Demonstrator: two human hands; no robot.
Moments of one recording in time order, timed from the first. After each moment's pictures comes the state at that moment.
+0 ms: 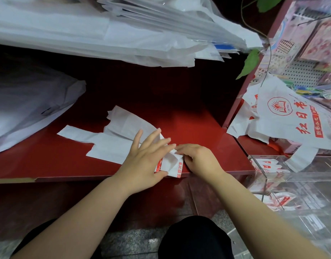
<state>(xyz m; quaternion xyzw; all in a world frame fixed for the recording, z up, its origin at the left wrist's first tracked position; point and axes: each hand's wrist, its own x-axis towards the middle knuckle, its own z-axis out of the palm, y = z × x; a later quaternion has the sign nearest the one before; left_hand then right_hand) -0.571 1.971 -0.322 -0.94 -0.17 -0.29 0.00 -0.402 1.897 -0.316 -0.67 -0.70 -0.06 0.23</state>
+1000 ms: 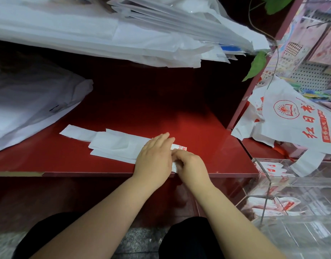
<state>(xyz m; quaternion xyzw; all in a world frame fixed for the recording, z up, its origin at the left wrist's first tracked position) -0.544 1.951 -0.310 -0.89 -0.35 -0.28 -0.12 -0.446 1.893 -0.323 -0.73 -0.59 0.04 0.33</state>
